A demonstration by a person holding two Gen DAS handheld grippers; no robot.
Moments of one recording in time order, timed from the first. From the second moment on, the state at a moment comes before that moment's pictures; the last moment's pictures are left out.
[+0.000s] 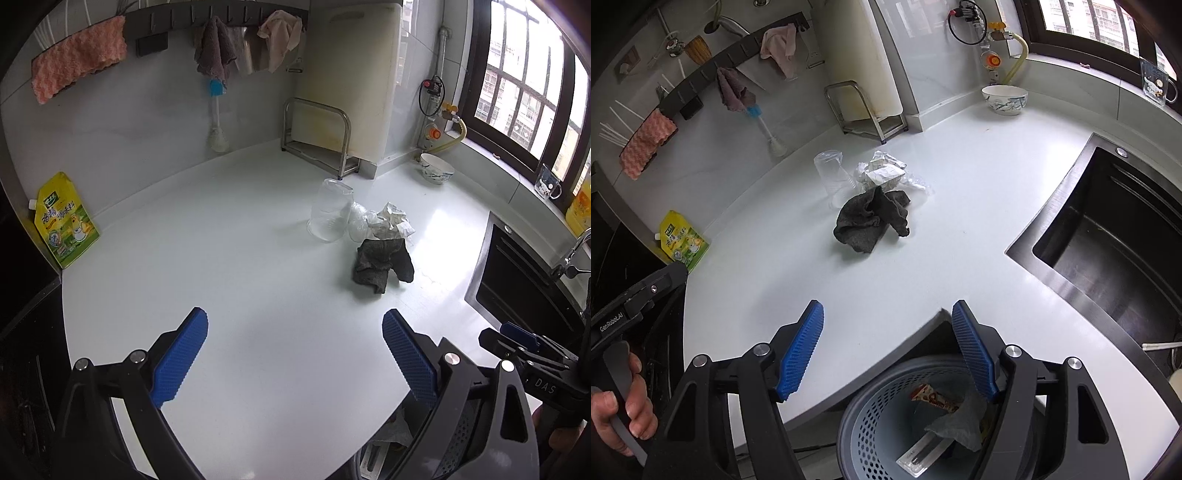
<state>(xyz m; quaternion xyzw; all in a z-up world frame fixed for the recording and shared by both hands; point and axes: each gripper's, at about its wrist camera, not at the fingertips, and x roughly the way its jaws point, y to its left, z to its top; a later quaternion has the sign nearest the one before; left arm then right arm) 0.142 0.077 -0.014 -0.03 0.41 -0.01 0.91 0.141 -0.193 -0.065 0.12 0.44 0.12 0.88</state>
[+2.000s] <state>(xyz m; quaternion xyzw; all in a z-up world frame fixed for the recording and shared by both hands) 0.342 0.058 -0.119 0.00 0.44 -0.15 0.88 0.284 -0.171 -0.117 0.14 0.43 -0.03 0.89</state>
